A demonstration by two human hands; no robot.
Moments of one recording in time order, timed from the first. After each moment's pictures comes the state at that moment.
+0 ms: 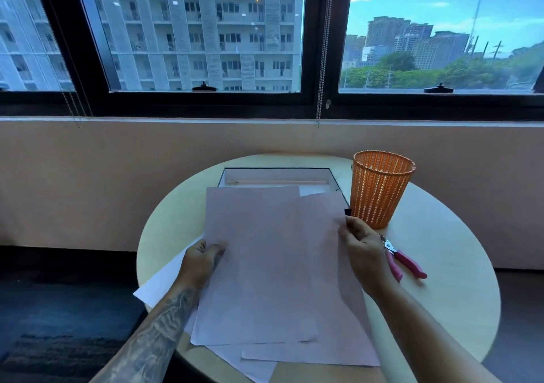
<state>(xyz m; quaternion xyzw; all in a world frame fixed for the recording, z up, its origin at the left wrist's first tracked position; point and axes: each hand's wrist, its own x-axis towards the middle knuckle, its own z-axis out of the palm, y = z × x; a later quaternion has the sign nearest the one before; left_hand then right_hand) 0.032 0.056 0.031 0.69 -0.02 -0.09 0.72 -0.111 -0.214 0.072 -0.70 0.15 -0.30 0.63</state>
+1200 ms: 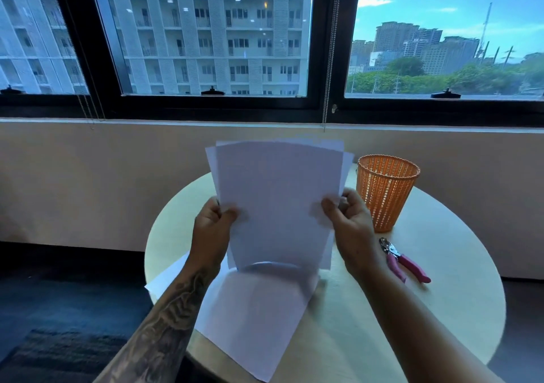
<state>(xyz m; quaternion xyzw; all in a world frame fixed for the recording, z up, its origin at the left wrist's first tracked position) -0.001 0.031 0.114 0.63 -0.12 0.03 0.76 -0.091 -0.183 0.120 -0.62 0.03 -0.33 0.71</state>
